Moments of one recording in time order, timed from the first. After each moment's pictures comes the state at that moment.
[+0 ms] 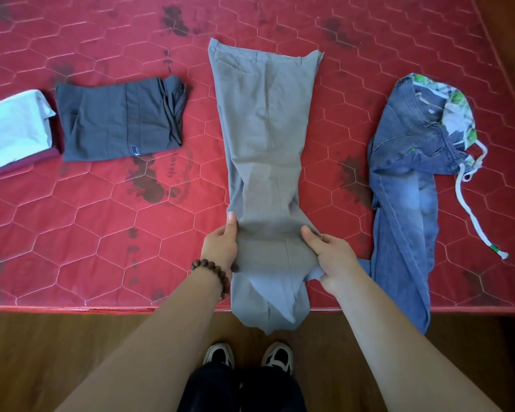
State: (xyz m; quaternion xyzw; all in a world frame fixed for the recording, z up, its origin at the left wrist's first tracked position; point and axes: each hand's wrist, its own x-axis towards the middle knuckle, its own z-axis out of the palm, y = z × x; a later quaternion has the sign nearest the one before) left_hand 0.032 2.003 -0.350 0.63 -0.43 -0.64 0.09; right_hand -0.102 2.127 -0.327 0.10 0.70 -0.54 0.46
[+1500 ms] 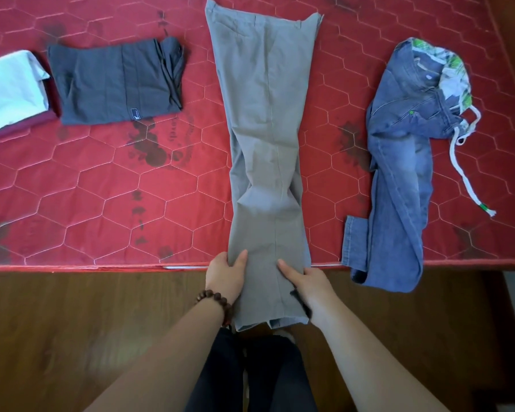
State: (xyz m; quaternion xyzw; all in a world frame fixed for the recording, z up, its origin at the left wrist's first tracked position) left_hand 0.126 2.096 -0.373 0.61 -0.55 -0.57 -0.01; right_hand 0.009 2.210 -0.360 0.09 0.73 -0.40 0.54
